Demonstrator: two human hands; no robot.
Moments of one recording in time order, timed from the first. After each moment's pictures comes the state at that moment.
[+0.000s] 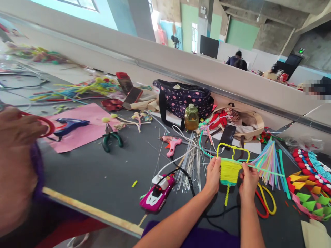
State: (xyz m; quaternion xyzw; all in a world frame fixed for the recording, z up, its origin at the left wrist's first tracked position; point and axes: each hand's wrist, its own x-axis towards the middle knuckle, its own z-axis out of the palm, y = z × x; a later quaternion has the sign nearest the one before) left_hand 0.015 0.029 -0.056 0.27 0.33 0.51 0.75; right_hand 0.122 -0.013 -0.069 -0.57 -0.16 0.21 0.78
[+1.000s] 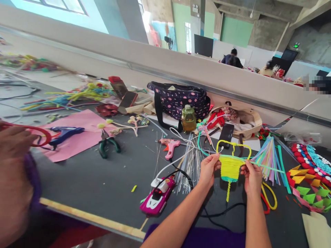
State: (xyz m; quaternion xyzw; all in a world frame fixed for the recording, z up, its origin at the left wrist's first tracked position) left_hand -0.002 0.054 -0.058 0.26 0.34 0.48 0.76; right_hand 0.136 -0.023 -0.055 -0.51 -0.13 0.31 0.79
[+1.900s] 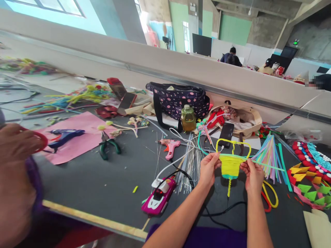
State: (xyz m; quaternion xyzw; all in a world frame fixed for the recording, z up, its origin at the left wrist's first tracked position) left_hand -0.003 0.053 -0.056 0.29 0.31 0.51 0.75; right_hand 0.136 -0.021 -0.058 -0.50 -0.10 0.28 0.81
